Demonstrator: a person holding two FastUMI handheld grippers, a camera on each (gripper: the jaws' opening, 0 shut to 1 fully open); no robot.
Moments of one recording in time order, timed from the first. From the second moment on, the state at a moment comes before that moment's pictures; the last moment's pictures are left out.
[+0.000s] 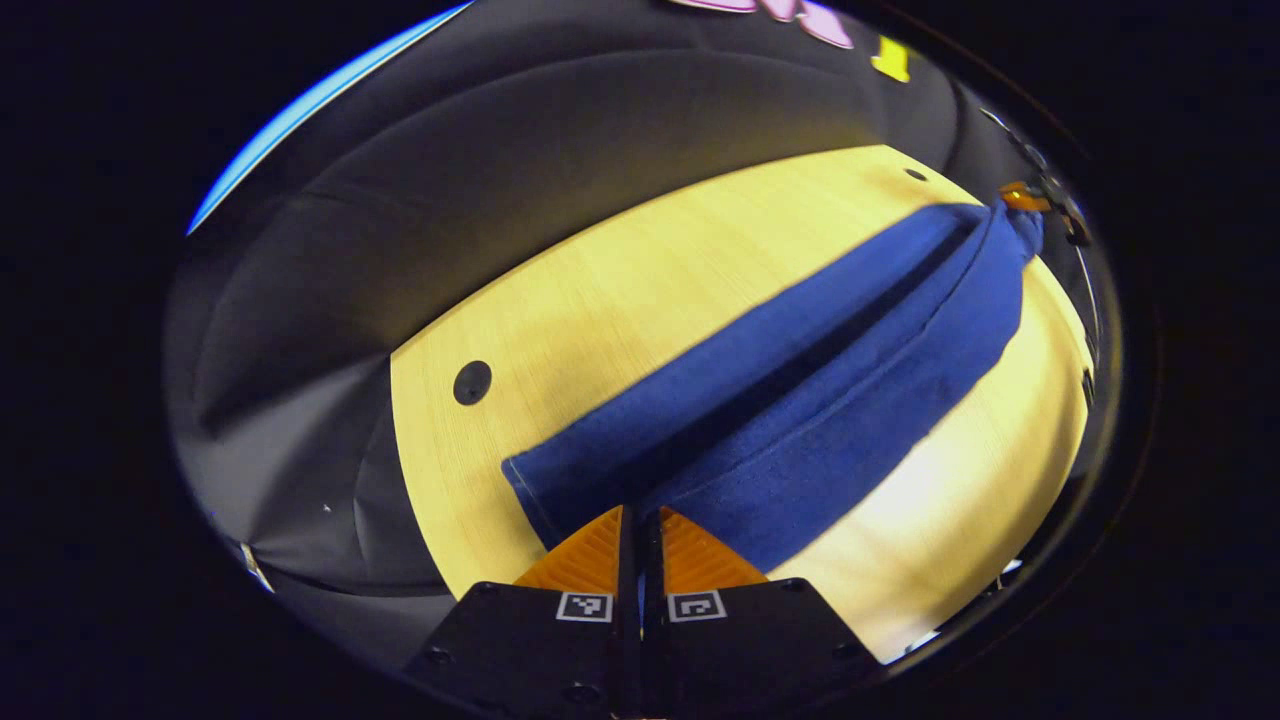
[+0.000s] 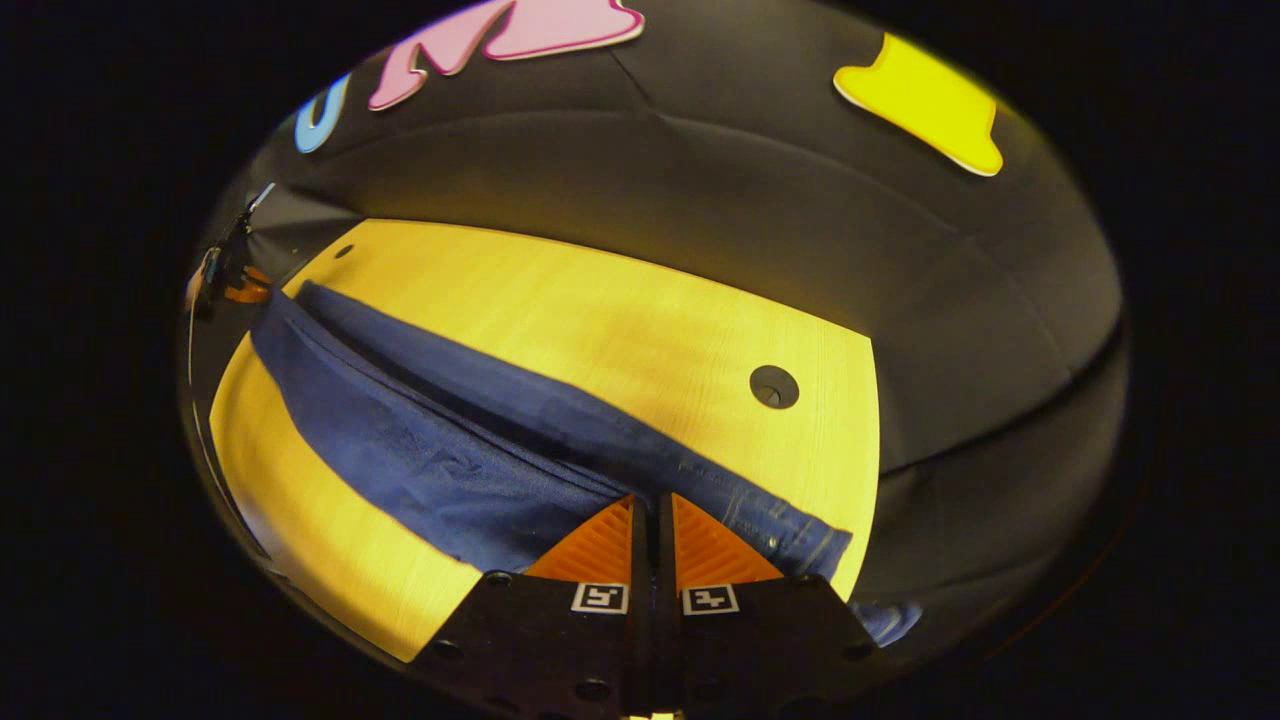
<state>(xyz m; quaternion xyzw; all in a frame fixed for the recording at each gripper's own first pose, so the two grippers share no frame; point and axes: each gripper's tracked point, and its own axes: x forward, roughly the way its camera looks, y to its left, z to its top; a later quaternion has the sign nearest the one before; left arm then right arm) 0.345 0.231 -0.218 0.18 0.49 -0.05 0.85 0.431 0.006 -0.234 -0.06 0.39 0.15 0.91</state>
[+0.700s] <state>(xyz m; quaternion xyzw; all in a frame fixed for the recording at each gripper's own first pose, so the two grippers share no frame) 0.340 0.276 -0.168 0.13 0.36 0.09 0.92 0.464 -0.036 -0.177 0.05 0.29 0.08 0.95</state>
